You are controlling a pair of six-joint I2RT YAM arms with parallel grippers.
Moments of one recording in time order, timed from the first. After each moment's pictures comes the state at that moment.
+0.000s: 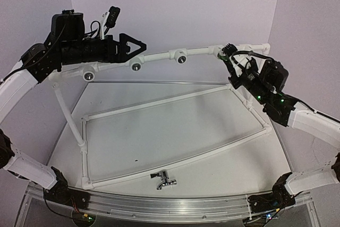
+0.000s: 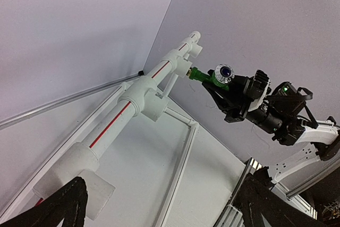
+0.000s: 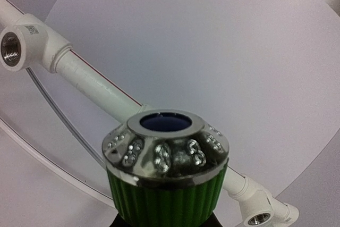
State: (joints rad) left arm -0.76 1.30 1.66 -0.55 0.26 -0.34; right arm 0.62 1.20 0.97 0.35 0.20 -0.71
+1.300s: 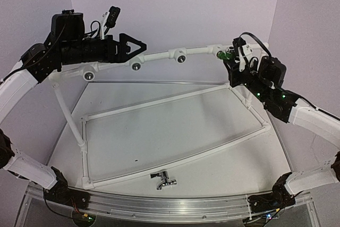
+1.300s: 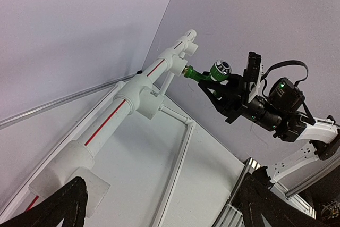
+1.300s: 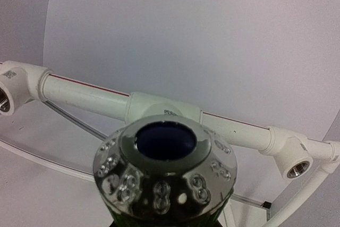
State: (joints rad) left arm -0.76 1.30 1.66 -0.55 0.27 -0.34; right arm 0.62 1.21 1.03 0.21 0.25 -0.26
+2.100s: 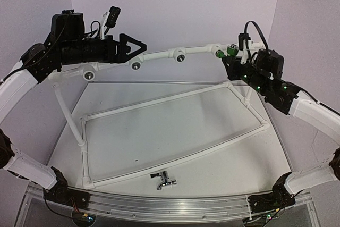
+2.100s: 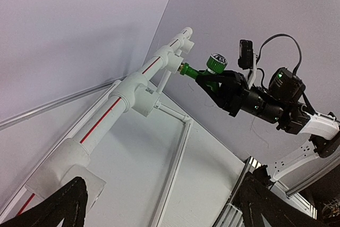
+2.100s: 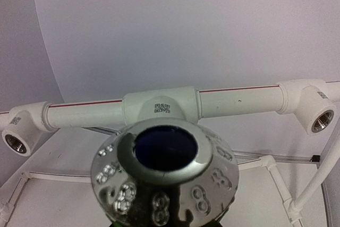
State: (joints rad) left arm -0.76 1.30 1.66 -0.55 0.27 -0.33; right arm 0.61 1.25 1.14 0.04 0.23 0.11
